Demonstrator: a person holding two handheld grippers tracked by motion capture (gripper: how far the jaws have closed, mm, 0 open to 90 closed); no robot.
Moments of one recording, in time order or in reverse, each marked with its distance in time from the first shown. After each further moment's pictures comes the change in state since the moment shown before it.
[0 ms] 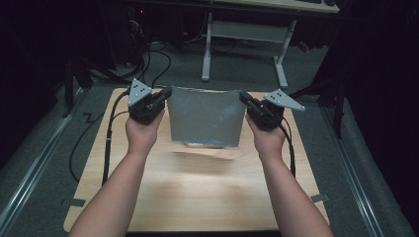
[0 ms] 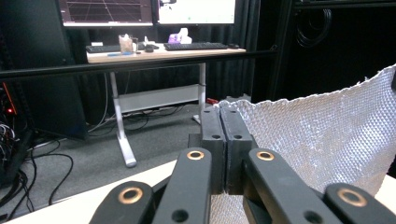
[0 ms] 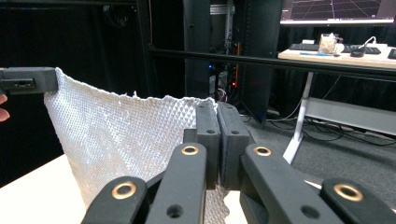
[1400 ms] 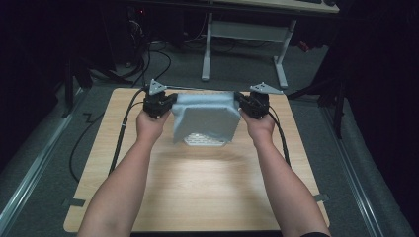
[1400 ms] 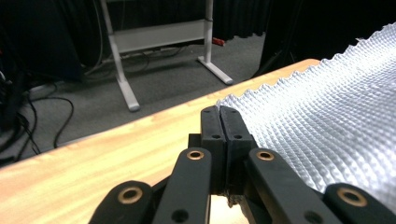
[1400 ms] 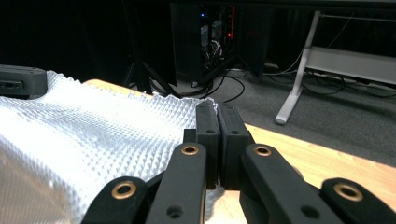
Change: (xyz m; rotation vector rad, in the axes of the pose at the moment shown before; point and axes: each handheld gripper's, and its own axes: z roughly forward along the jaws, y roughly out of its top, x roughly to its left) left arm 0.035 -0.057 0.077 0.267 -0.011 -0.022; right arm -0.047 -0.042 0.081 0.202 -0.019 0.033
